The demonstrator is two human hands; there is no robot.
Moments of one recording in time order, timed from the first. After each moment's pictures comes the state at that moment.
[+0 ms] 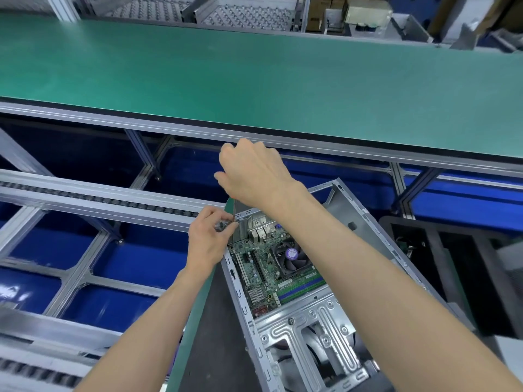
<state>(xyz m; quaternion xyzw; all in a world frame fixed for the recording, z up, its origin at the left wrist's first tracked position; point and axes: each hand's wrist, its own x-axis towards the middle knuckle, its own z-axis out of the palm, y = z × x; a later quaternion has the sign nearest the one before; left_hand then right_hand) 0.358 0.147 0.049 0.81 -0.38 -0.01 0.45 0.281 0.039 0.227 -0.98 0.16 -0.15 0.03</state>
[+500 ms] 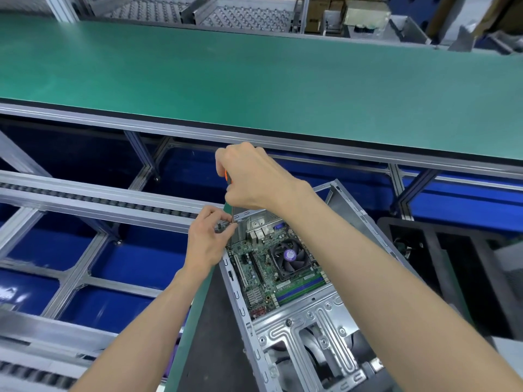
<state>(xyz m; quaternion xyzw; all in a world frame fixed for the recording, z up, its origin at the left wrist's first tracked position) 0.361 0.145 0.045 0.80 -0.39 -0.04 0.45 0.277 0.030 0.229 -0.98 0.11 -0.09 0.12</state>
